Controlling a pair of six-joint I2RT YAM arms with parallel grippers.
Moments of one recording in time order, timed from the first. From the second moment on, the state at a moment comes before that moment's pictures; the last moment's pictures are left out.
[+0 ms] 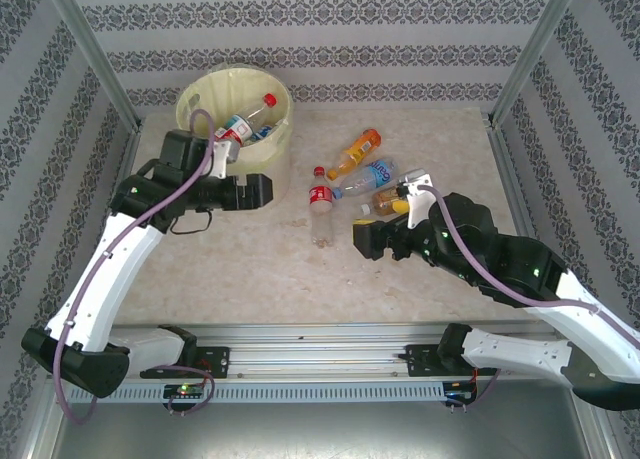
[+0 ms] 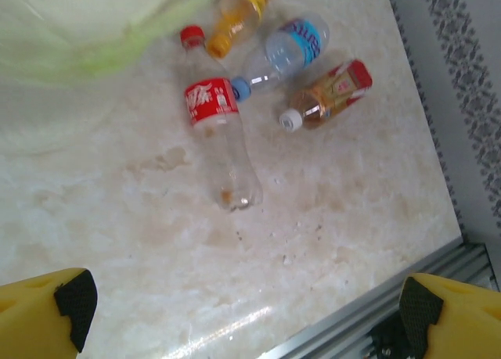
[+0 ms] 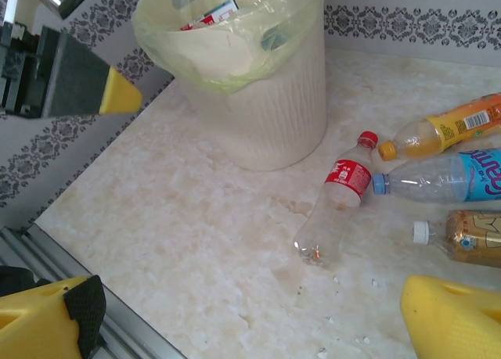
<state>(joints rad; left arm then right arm) -0.35 1.20 1.43 -1.02 0.32 -0.40 1.02 0.89 1.33 -0.91 0.26 0.45</state>
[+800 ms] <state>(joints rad) -0.72 1.45 1.17 -0.69 0.05 -0.63 1.00 0.88 1.31 -0.93 0.27 0.47</state>
